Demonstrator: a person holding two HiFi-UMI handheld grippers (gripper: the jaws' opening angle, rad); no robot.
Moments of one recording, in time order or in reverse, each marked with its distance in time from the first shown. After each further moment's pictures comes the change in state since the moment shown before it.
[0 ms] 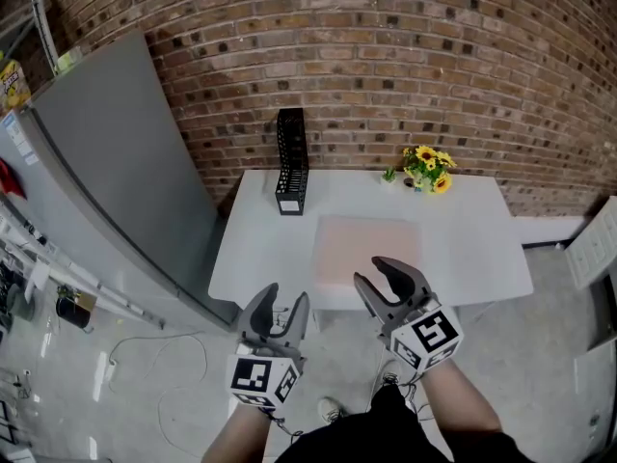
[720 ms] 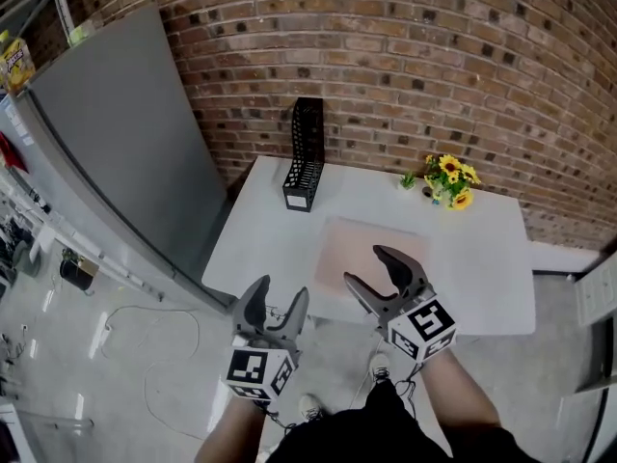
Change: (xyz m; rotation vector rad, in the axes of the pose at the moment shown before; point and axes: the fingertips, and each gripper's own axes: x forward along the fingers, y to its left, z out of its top) left arm 0.055 0.009 -0.018 -0.008 0.043 0.156; right arm 0.050 -0.053 -0.026 0.011 0.061 0.199
